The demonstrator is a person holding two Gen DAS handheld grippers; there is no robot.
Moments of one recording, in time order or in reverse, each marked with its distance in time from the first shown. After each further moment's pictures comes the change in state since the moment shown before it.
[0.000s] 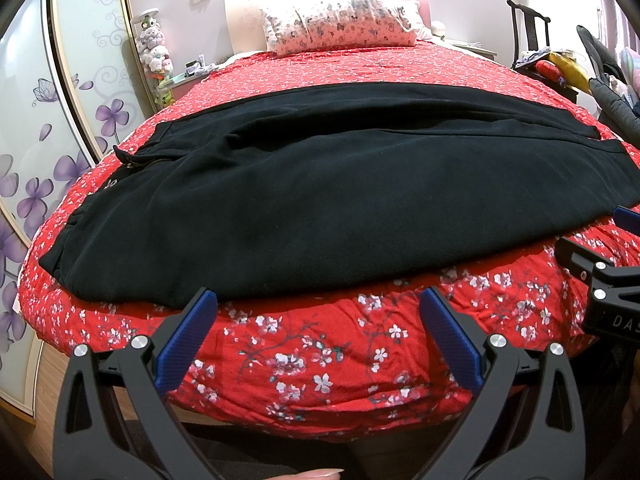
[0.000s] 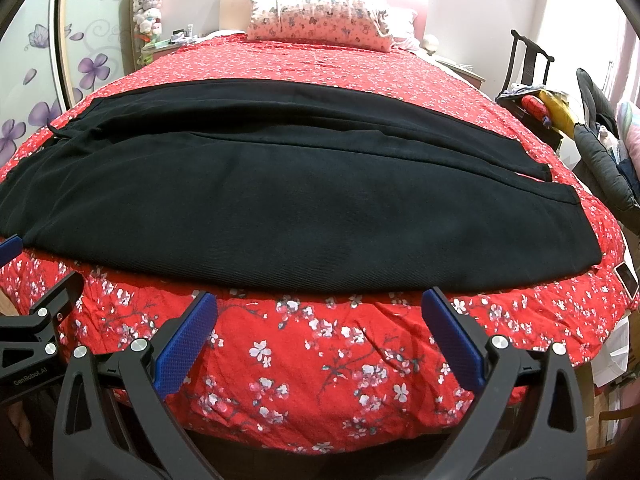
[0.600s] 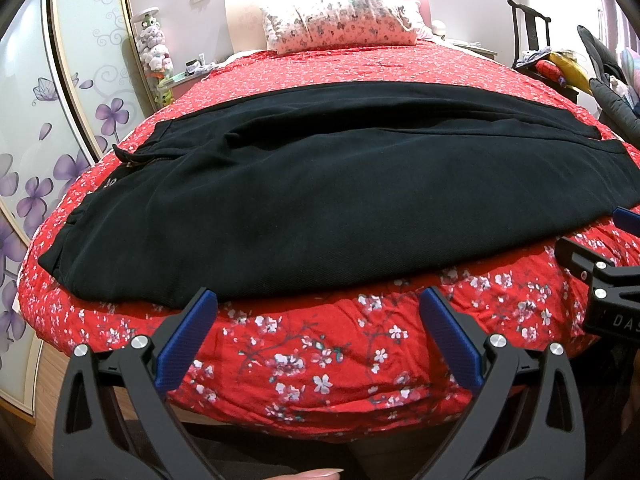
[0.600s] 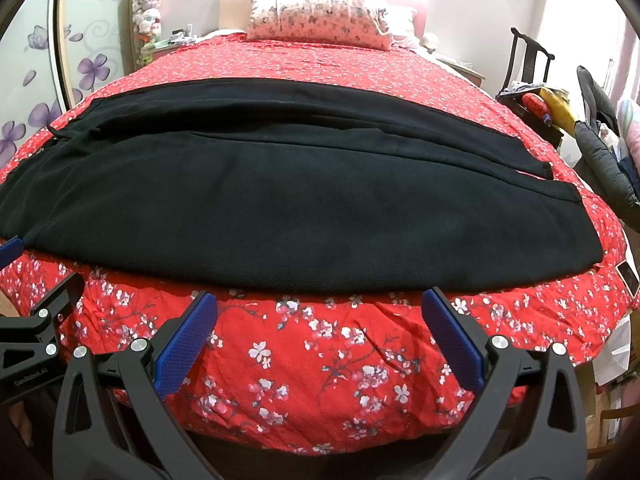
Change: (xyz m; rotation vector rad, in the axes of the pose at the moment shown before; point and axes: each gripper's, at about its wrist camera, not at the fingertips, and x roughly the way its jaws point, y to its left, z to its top) left arm 0.000 0.000 0.000 0.000 0.000 0.000; right arm 0.005 -0.001 -0.002 0.003 0.001 0.003
